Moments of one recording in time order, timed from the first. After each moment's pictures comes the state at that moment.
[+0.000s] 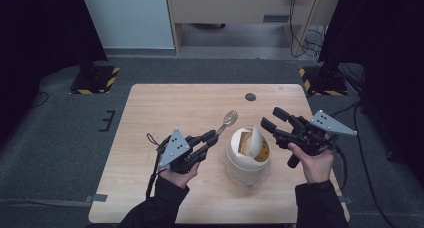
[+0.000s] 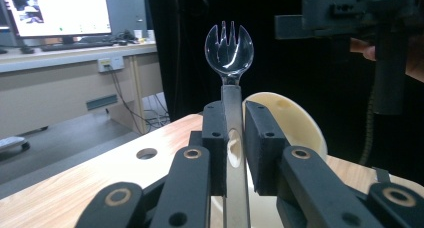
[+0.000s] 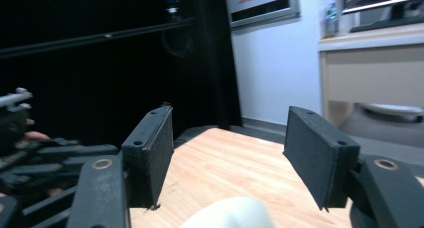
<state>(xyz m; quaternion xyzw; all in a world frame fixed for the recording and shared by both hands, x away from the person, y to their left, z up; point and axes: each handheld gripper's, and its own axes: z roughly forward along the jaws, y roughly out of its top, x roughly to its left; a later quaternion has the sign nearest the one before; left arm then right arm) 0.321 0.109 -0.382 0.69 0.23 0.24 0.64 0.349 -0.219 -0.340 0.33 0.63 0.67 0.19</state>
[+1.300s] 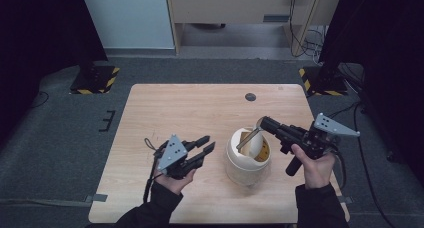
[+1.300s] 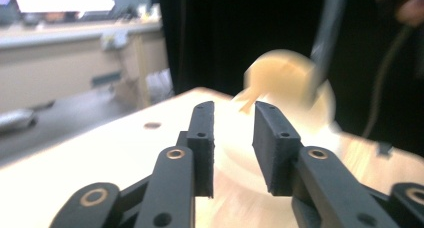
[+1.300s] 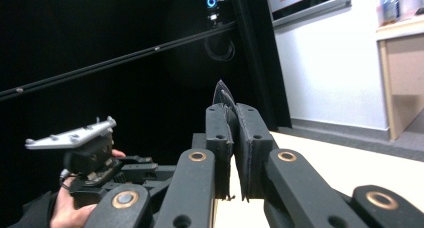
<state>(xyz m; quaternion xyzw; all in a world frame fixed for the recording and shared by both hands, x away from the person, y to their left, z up) 0.315 0.135 -0.399 0.71 0.27 0.23 0.60 0.333 -0.217 -0.331 0.31 0.62 0.71 0.09</state>
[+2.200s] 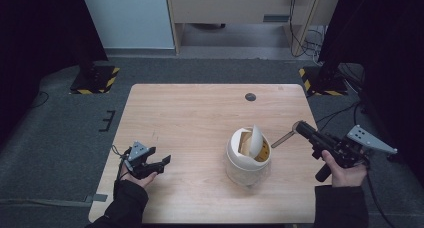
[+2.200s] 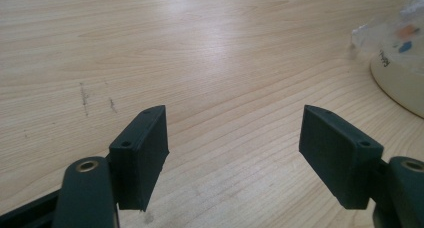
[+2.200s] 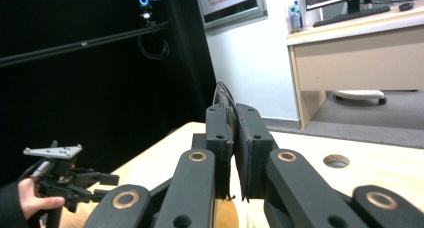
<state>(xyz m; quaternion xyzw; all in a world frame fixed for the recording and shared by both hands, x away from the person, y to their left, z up) 0.348 0.248 -0.495 0.74 0.46 0.20 0.45 0.321 -0.290 -0.354 0.38 0.61 0.67 0.20</state>
